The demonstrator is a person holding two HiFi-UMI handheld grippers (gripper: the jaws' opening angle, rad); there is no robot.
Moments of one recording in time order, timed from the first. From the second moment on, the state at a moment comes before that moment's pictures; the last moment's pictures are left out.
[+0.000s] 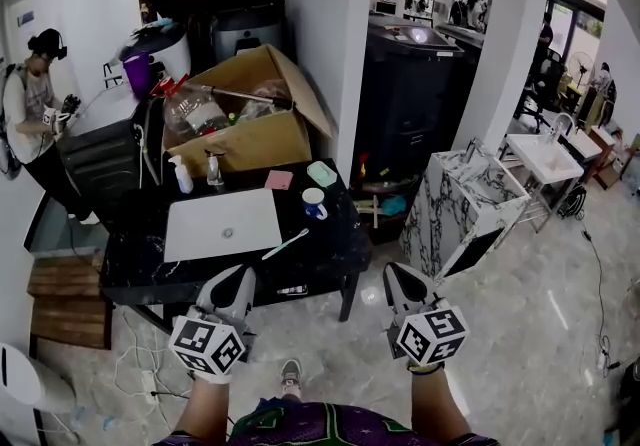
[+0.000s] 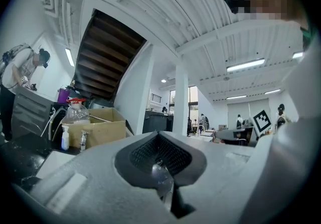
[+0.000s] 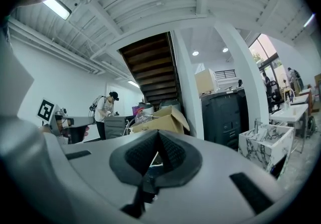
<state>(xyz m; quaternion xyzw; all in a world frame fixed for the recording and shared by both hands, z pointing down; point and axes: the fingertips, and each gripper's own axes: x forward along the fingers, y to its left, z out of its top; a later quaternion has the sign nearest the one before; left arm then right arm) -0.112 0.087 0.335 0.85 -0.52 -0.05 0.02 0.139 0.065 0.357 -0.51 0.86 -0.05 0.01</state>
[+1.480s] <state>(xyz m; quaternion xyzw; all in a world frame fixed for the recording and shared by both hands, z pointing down) -0.161 -0.119 0.341 0.91 -0.42 -0.02 0.02 0.044 -0.133 0.344 -0.53 0.85 -0.06 0.01</state>
